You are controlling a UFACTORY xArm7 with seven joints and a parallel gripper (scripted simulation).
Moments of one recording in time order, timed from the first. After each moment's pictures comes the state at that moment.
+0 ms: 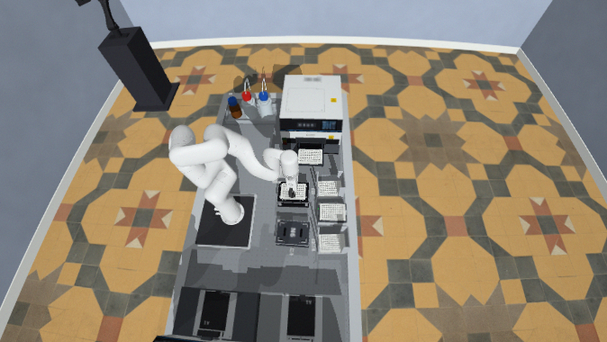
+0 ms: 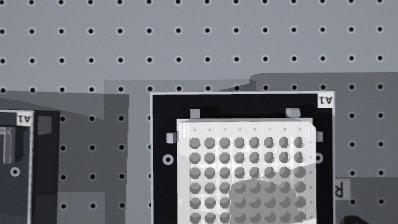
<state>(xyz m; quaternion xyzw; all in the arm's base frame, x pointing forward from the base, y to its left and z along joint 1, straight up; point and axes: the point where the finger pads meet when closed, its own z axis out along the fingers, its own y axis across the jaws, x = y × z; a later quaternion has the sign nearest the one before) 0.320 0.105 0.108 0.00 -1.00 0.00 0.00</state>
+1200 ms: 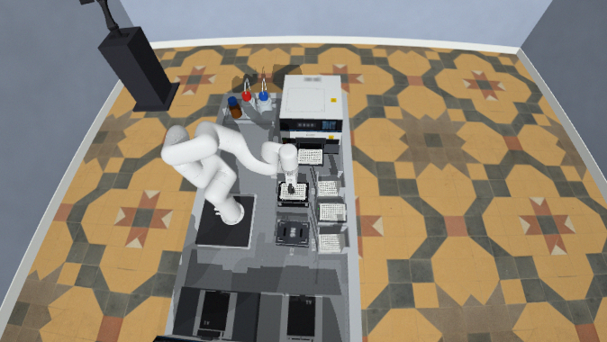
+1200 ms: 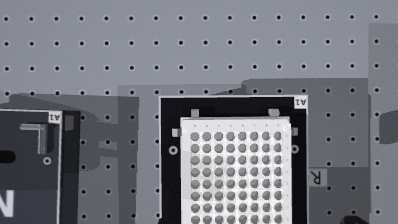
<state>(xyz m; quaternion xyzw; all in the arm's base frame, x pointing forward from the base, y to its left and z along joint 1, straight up) 0.320 0.105 0.151 0.00 -1.00 0.00 0.00</state>
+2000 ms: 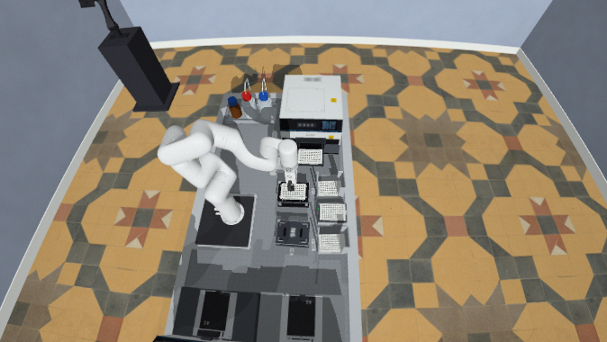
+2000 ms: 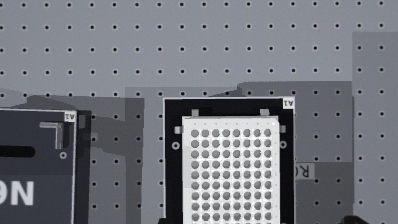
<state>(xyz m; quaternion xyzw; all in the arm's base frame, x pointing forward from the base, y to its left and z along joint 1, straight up) 0.320 0.104 0.180 0.00 -1.00 0.00 0.00</state>
